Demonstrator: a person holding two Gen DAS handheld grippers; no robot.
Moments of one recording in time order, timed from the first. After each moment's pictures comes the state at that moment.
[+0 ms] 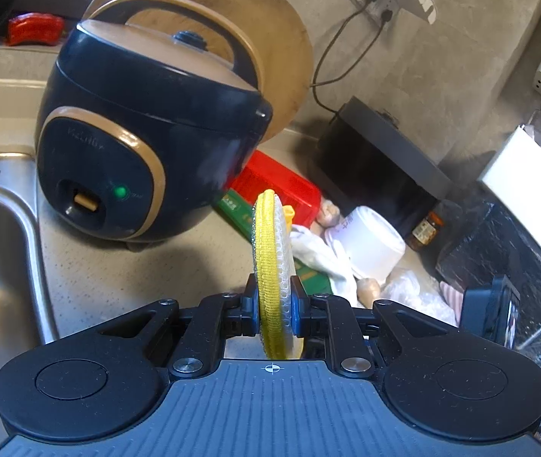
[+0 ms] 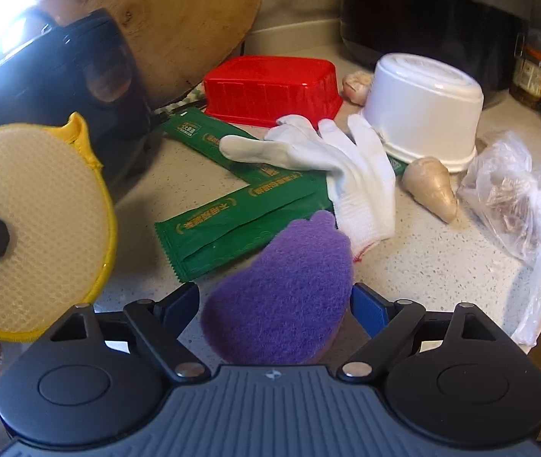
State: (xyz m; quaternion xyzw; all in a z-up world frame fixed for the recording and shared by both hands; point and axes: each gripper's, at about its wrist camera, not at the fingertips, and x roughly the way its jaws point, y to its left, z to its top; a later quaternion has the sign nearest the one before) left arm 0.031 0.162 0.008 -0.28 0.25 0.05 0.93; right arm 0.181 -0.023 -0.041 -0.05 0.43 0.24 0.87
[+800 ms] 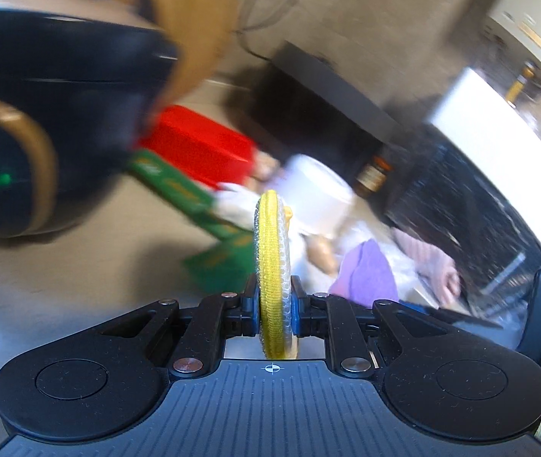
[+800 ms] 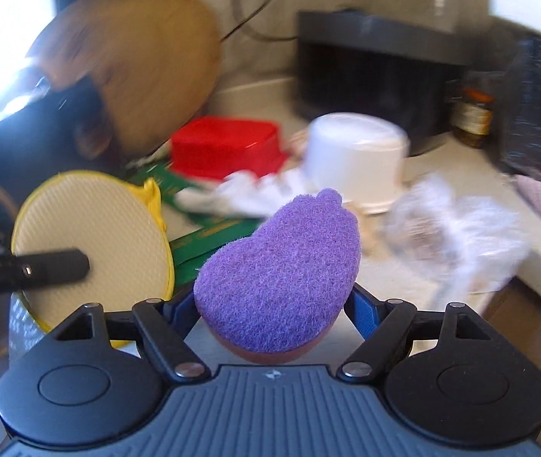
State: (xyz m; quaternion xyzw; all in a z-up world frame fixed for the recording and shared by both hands) left arm 0.080 0.136 -0.004 -0.24 0.30 -0.09 0.92; right arm 0.158 -0.091 -0.001 -0.03 0.36 0.19 0.91
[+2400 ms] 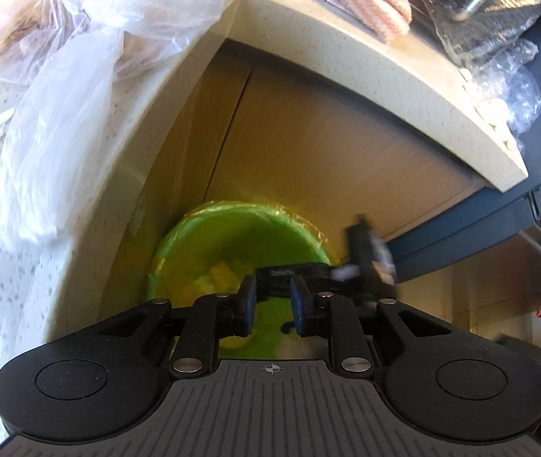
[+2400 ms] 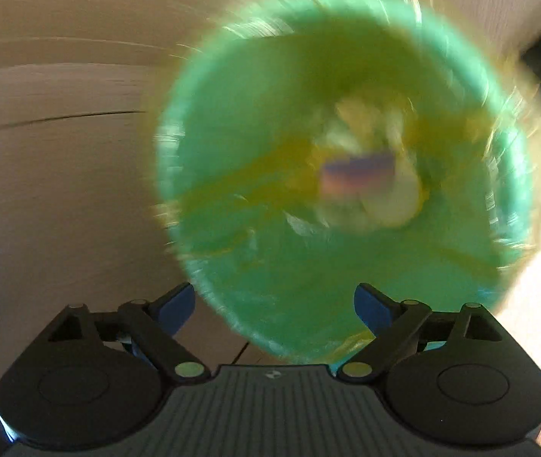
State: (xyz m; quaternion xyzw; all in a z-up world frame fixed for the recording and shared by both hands) left arm 0.222 -0.164 -0.135 -0.03 0.55 -0.26 0.79; right arm 0.240 -0.424 -0.403 0.44 0.70 -0.03 0.56
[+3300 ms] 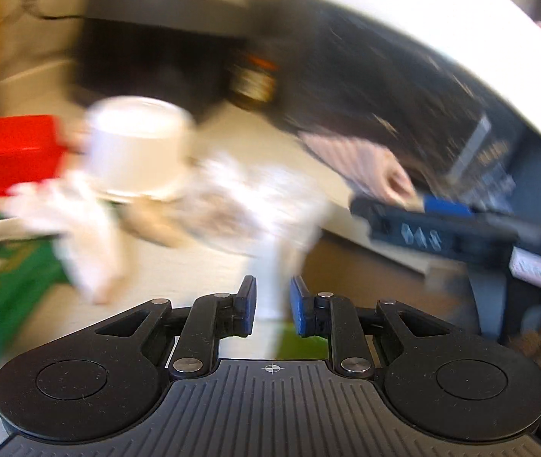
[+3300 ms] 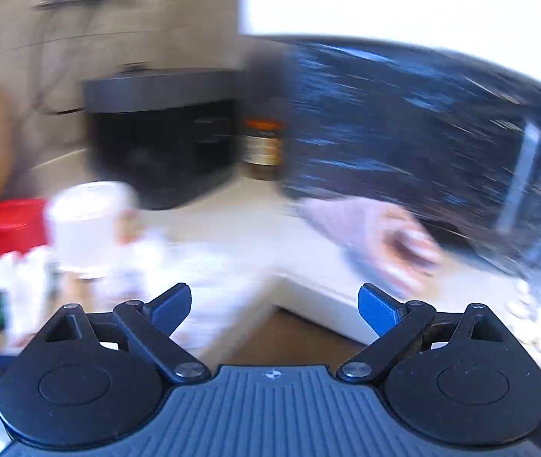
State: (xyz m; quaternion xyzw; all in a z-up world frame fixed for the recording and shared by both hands) left arm 0.156 -0.021 -0.014 -0.09 0.35 -0.17 0.92; right arm 0.206 -0.254 0.027 -0.02 0.29 0.02 0.96
